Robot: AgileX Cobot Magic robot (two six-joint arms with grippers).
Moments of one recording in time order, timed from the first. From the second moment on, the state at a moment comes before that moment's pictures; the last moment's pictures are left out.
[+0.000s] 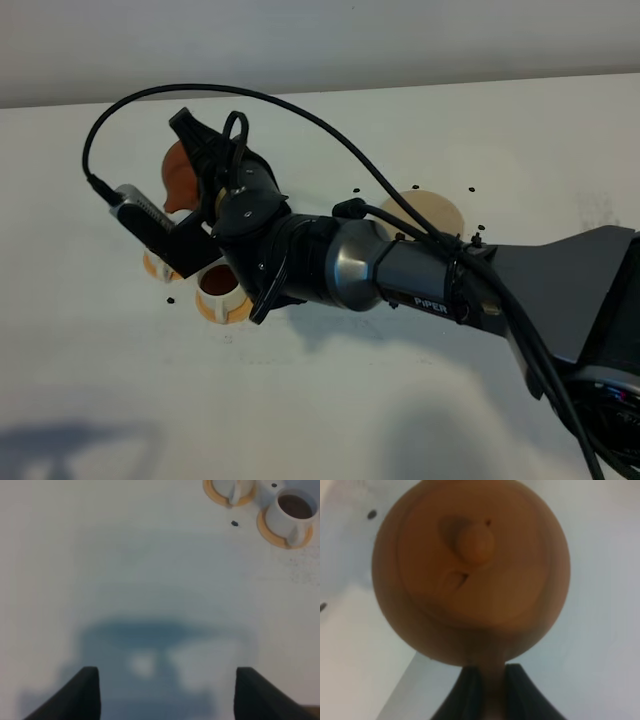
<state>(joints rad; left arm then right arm) 0.00 0.14 -0.45 -0.04 1.06 -0.04 0.92 2.25 -1.69 -1.42 0.61 -0.25</state>
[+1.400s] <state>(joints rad) 0.00 0.14 -0.45 -0.04 1.06 -0.04 0.92 2.25 -1.69 -1.32 0.60 -0.22</state>
